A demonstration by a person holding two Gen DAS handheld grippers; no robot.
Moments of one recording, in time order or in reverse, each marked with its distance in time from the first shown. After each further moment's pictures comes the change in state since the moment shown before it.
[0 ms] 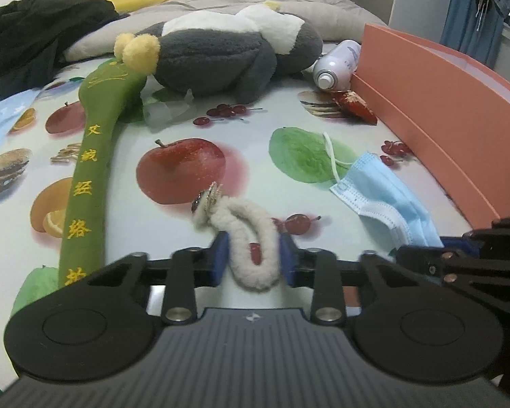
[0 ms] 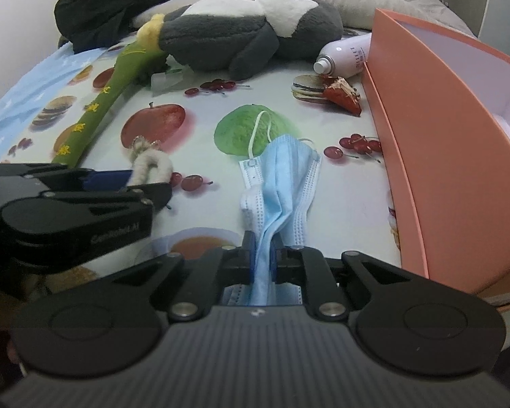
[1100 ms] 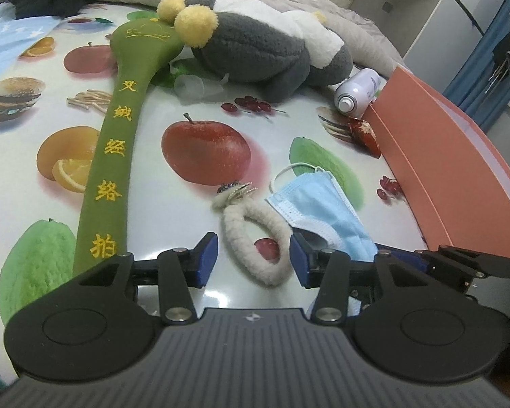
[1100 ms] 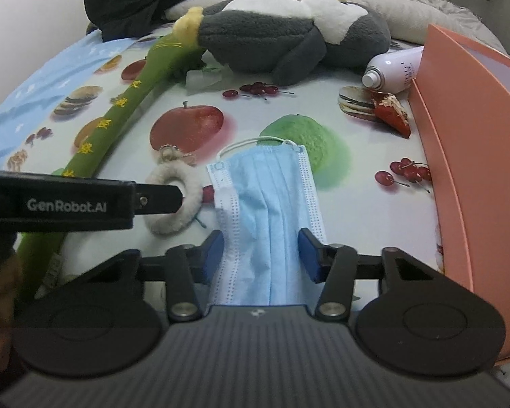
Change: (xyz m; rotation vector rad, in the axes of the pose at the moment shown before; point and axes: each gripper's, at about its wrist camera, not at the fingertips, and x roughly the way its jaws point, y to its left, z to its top) left arm -0.014 0.052 0.002 -0.274 0.050 -0.134; right arm 0.021 0.026 0.016 -0.099 0.002 0.065
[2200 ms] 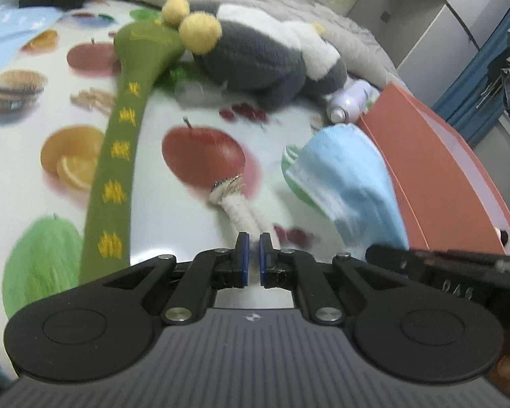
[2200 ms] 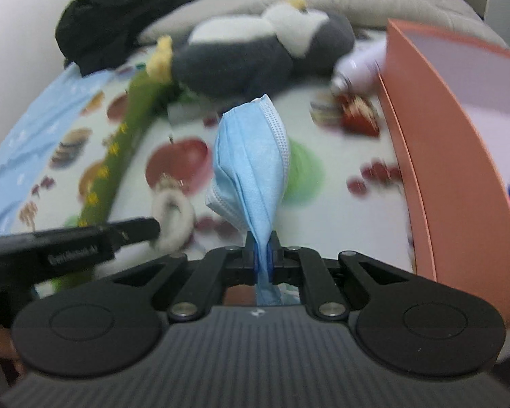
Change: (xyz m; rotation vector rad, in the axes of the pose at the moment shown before) left arm -0.014 0.007 0.002 -0.057 0.008 -0.053; right arm -0.032 -0.017 0.019 0.170 0.040 0.000
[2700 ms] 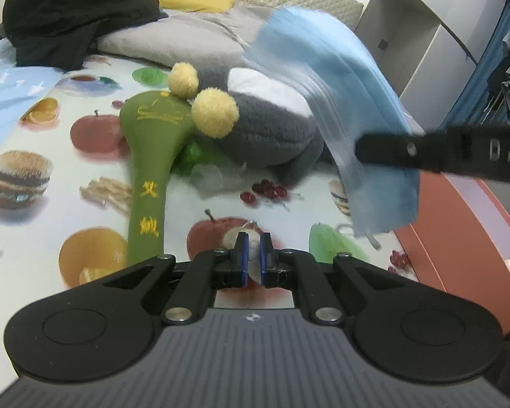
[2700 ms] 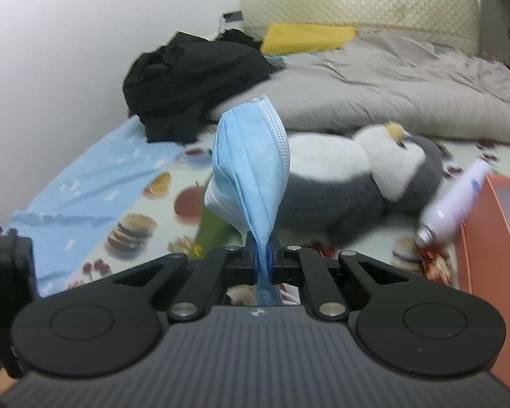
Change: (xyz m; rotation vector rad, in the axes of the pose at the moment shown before) left arm 0.004 0.017 0.058 0.063 -0.149 0.039; right arm -0.001 0.051 0.103 -0.152 -0.232 0.177
